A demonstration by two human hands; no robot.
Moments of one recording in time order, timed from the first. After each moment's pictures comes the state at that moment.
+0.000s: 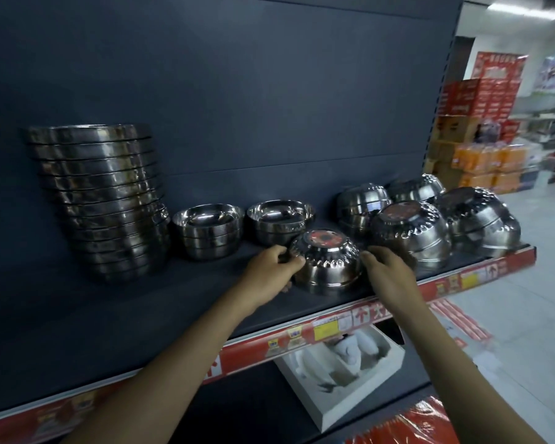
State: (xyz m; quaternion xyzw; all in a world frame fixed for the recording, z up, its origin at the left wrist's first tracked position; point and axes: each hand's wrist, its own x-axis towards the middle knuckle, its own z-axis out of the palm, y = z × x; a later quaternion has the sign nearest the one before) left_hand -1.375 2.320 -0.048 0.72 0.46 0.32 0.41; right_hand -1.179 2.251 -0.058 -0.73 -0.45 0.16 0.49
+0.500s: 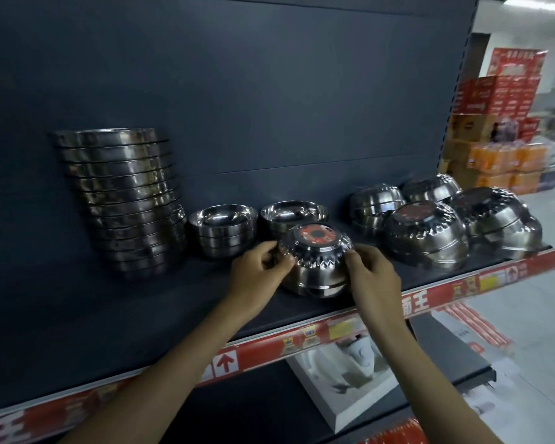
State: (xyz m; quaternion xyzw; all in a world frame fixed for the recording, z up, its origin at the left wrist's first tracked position) left_hand -1.414 2.305 -0.050 0.70 0.42 0.45 0.37; right_hand -1.246 2.237 -0.053 -0.65 -0.43 0.16 0.61
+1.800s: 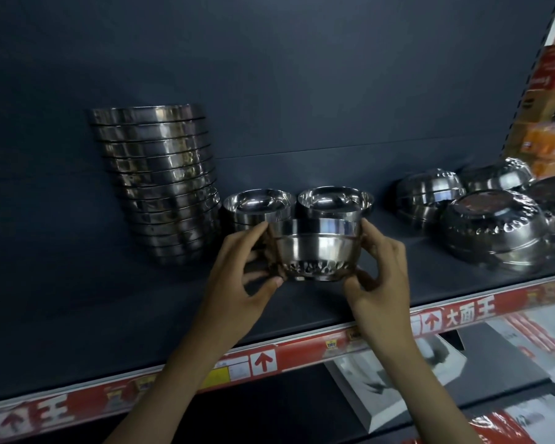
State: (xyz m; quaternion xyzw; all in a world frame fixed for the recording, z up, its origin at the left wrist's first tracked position) left_hand -1.491 2.294 -0.071 0.74 0.35 0.52 0.23; right_hand -1.291 2.259 -0.087 -0.45 -0.56 0.17 0.68
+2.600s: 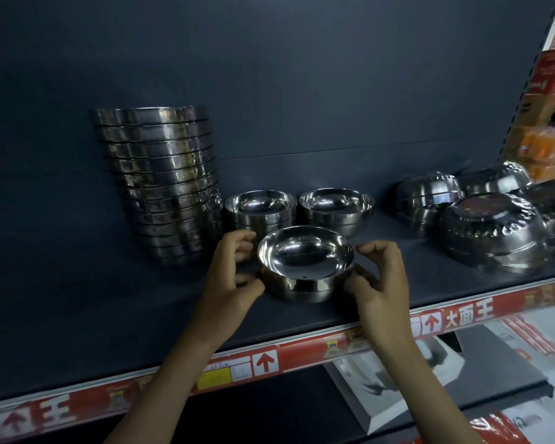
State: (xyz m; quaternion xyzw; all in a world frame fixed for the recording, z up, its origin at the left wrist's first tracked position) left_hand -1.502 2.293 -0.064 0.70 0.37 0.51 0.35; right_hand -1.291 2.261 -0.085 -0.48 -0.54 0.17 0.67
